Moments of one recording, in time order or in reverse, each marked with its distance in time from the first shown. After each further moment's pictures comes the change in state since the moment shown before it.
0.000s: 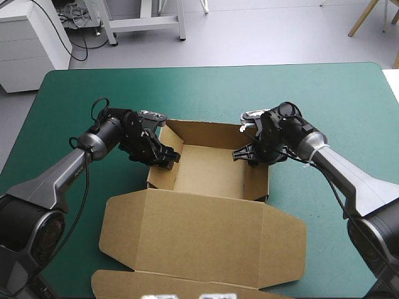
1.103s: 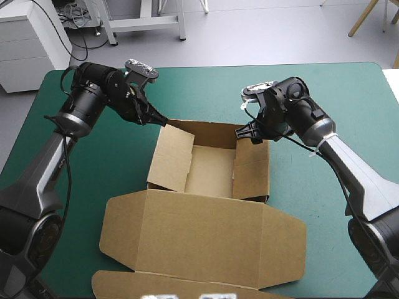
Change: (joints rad) left arm 0.000 -0.023 -0.461 0.207 0.257 0.071; right arm 0.000 -0.006 -0.255 -0.086 0.167 -0.058
